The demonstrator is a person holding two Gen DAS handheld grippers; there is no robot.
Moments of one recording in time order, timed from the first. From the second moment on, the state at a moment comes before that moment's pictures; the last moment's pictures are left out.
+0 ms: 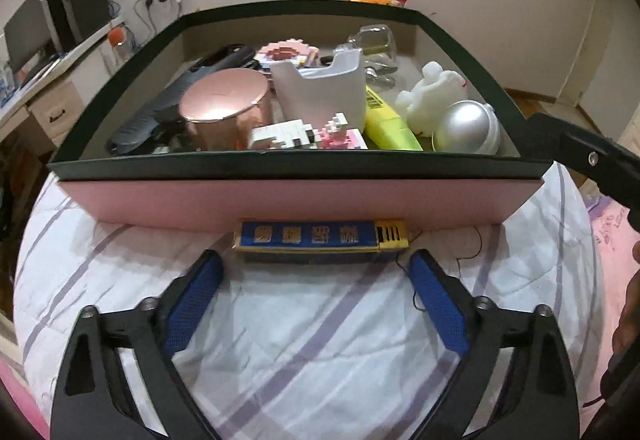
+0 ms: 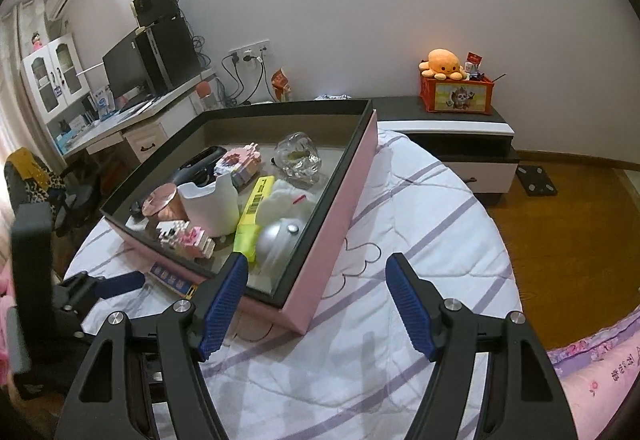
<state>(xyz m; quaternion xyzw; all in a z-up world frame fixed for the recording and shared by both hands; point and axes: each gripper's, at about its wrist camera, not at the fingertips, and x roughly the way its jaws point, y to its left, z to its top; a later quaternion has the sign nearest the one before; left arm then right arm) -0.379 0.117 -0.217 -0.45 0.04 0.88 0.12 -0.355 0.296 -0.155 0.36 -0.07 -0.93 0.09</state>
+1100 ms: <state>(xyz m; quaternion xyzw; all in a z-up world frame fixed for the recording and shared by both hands) -0.349 0.028 -0.167 -0.39 0.03 0.91 0.14 -0.403 0.280 -0.145 0.38 -0.06 -0.92 0.01</state>
